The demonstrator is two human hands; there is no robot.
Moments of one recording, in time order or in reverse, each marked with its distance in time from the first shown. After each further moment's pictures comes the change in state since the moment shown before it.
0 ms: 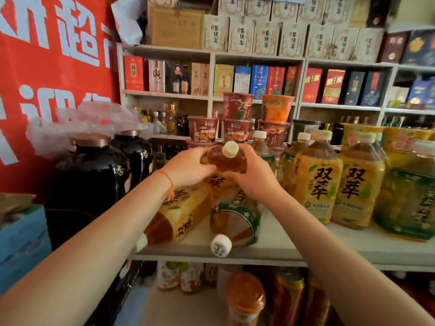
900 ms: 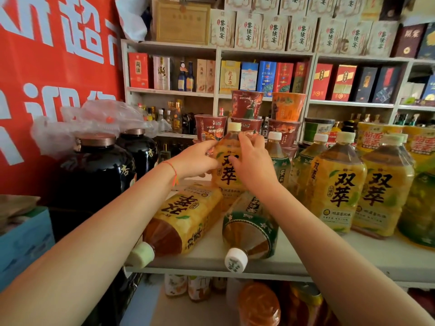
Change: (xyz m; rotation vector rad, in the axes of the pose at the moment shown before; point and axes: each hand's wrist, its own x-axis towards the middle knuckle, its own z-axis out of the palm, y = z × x) left_hand 0.030 -0.012 -0.014 -0.186 -0.127 -0.039; right_hand 0.044 -0.015 0.030 -0.329 0.129 -0.033
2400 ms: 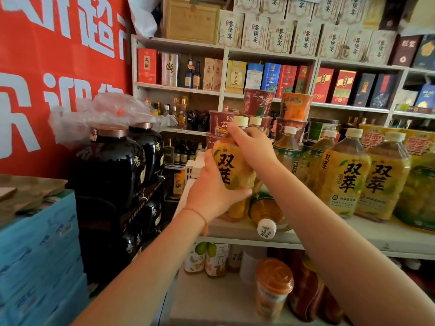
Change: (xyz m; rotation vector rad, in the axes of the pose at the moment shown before) left_hand -0.107 -0.032 0.041 -0.049 0.277 -0.036; right_hand -0.022 -0.078 -0.009 0.465 -0.095 0.248
